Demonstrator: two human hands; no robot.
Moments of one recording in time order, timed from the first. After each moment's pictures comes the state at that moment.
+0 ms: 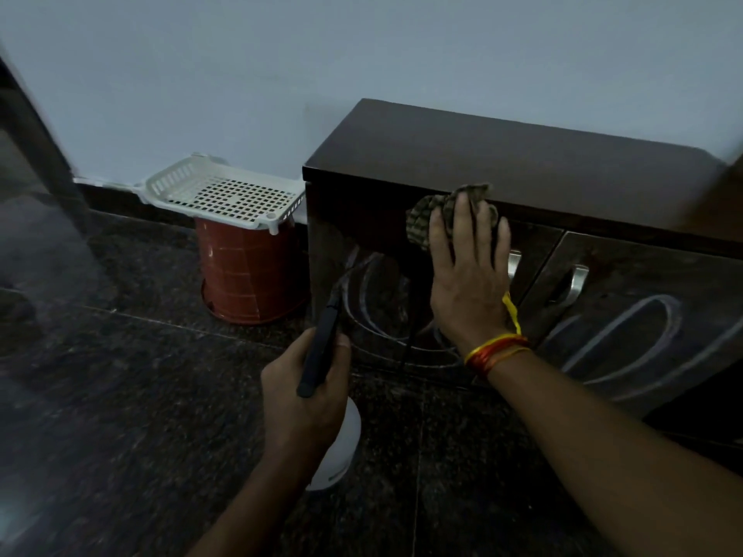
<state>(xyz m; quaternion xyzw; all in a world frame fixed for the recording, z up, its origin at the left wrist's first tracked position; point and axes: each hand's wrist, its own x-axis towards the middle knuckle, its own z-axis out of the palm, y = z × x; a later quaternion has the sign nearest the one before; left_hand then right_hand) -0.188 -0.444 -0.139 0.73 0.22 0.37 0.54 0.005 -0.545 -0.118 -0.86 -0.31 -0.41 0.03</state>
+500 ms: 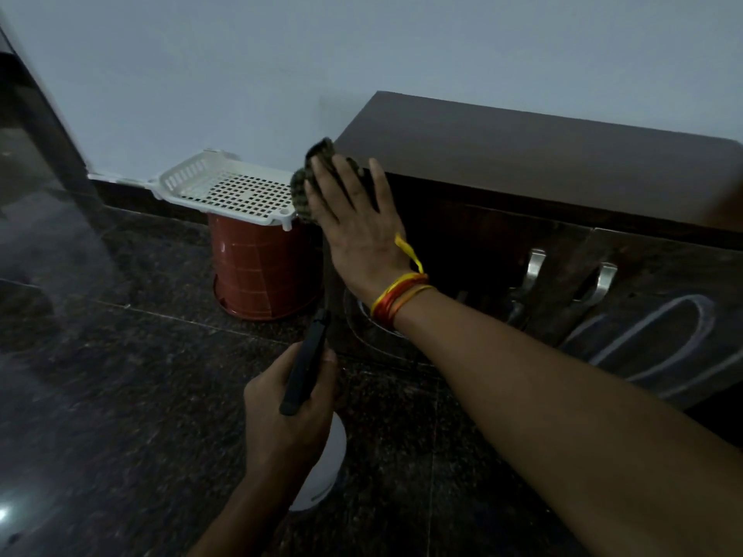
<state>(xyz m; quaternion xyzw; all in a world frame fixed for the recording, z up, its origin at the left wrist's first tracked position) -0.208 -0.430 -0.140 0.74 0.24 0.35 0.52 -0.013 -0.417 -0.094 -0.78 -0.46 -0.42 -0.04</state>
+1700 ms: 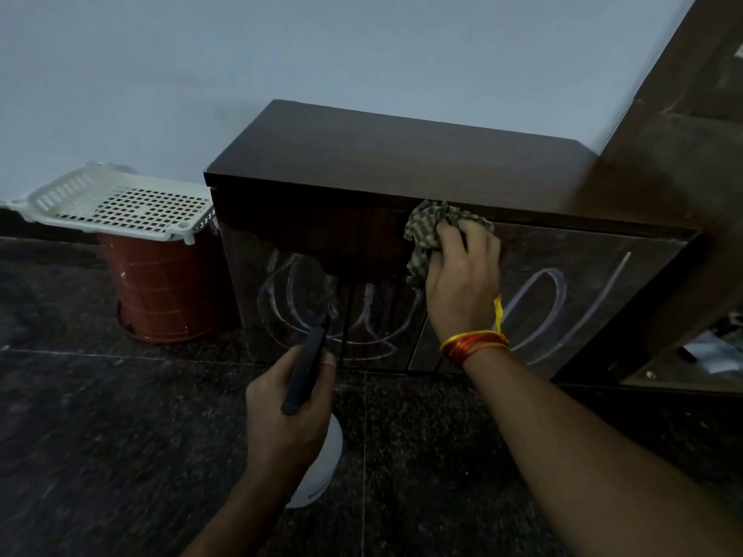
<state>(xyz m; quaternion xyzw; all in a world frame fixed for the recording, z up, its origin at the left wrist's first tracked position) -0.179 -0.494 -0.133 0.74 0.15 0.29 0.59 0.008 -0.621 -0.099 -0.87 -0.19 -0.41 0.20</state>
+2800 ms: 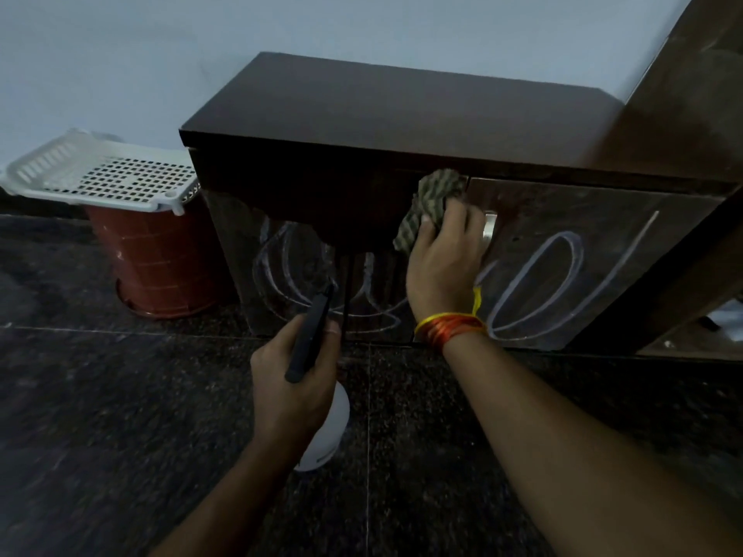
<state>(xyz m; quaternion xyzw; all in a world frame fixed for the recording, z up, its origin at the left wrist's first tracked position) -0.164 -0.498 -0.147 0.74 0.14 0.31 0.58 -0.006 -0.592 -0.117 -0.86 -0.08 -0.34 0.38</state>
